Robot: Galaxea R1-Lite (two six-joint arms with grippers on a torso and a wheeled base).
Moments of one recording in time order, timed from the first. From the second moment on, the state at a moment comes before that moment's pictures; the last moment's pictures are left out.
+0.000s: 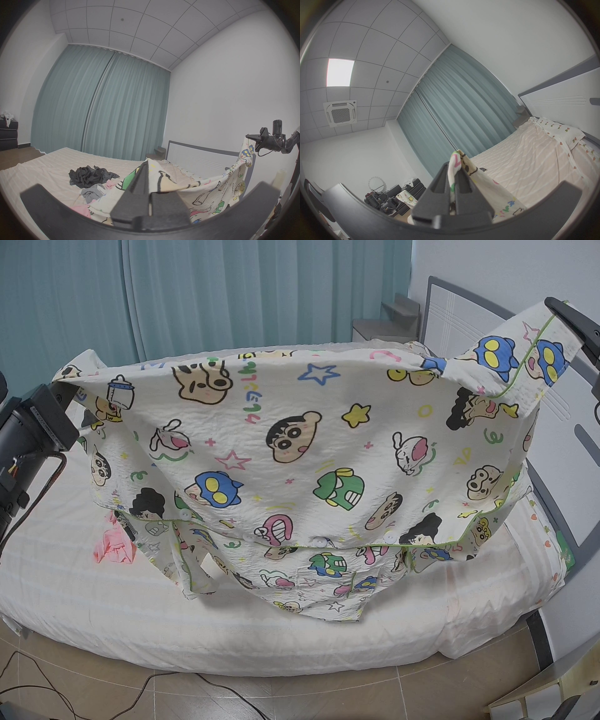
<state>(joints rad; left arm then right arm) -0.50 1.18 -0.65 -0.93 0.21 -0.02 0.41 1.18 -1.00 -0.58 0.12 0.57</state>
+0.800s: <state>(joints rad) -0.53 1.17 -0.58 -0.94 0.21 -0.02 0.41 1.14 -0.98 -0.57 0.12 0.57</state>
